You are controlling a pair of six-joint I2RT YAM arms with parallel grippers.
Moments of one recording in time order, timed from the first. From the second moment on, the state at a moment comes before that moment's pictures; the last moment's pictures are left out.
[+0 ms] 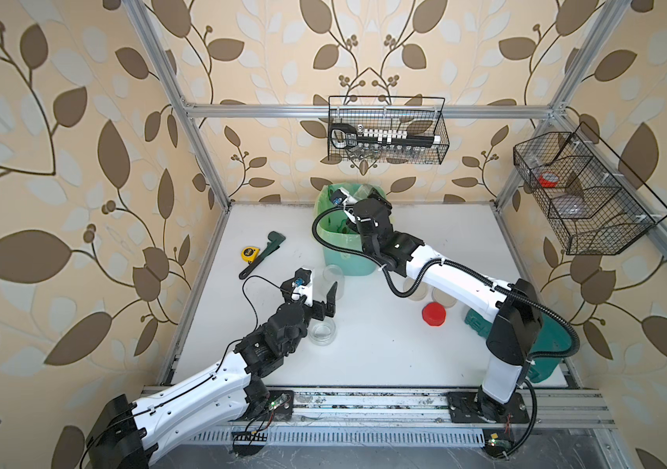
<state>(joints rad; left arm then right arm) -0.82 0.74 0.37 0.19 -0.50 -0.18 0.81 1.84 1.66 -0.06 0.81 -0.70</state>
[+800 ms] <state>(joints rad) -0.82 0.74 0.37 0.19 -0.50 -0.18 0.80 1.72 1.61 -0.05 0.74 -0.61</state>
